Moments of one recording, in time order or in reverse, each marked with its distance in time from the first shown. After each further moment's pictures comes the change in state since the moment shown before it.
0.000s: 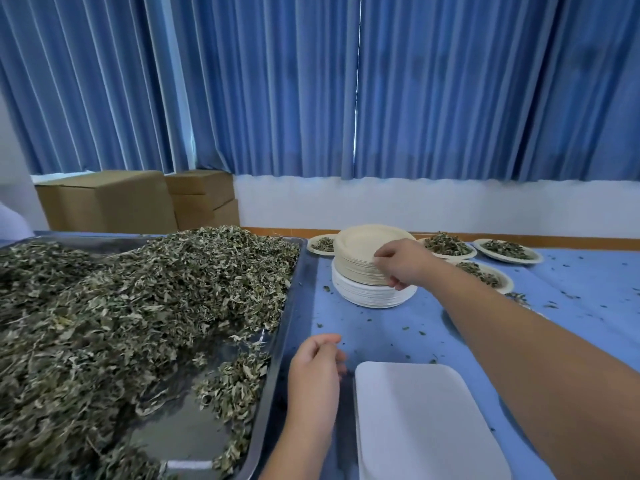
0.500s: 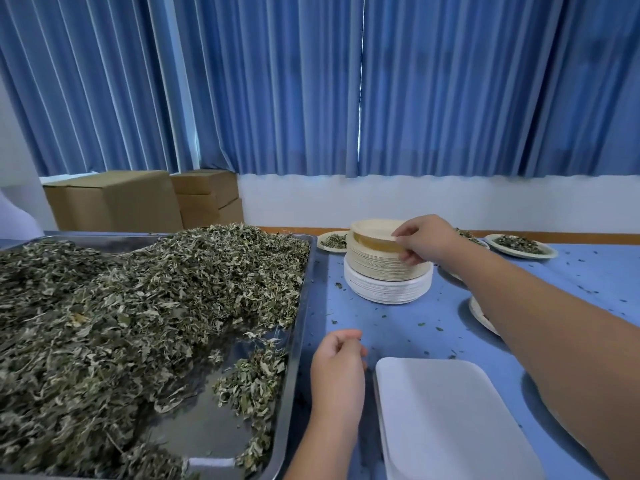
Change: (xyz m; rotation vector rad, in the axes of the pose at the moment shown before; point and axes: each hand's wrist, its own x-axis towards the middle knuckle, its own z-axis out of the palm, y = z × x) left_hand -0.004 0.005 0.000 0.015 -0.021 -0.023; right_hand 0.011 -0.008 -0.012 0.232 0.144 -0.001
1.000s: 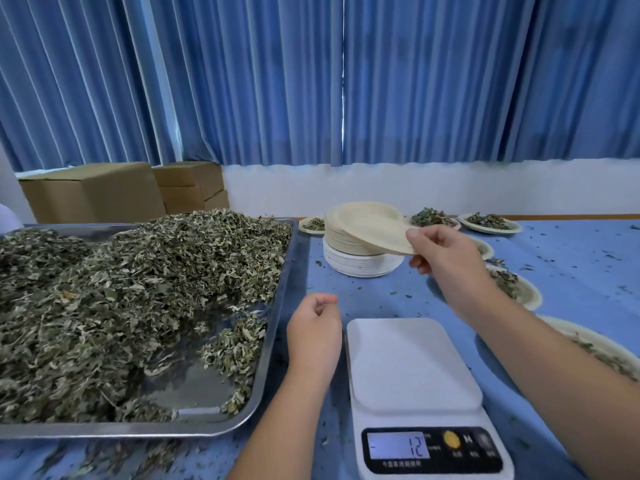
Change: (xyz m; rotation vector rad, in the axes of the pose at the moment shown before) left_hand -0.011 0.005 -0.001 0.218 -0.008 0.150; right_hand -0.118 0.040 -0.011 0.453 0.247 -0.142
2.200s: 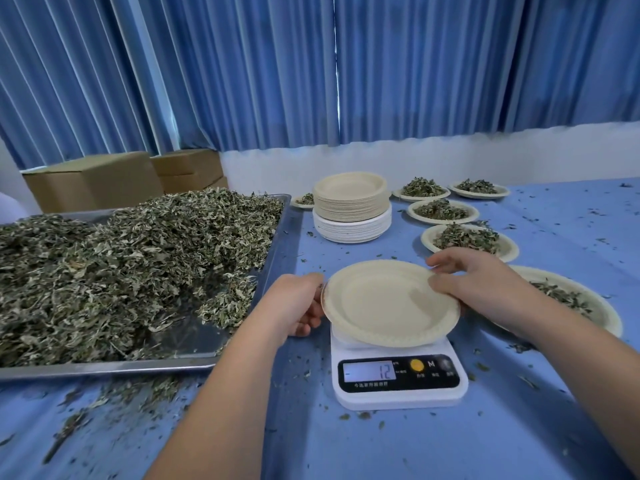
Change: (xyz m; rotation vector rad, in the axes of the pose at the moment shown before) left_hand -0.011 0.013 -0.024 0.265 -0.294 -0.277; right_hand -0.082 0.011 -0.073 -0.438 -0.231 0.189
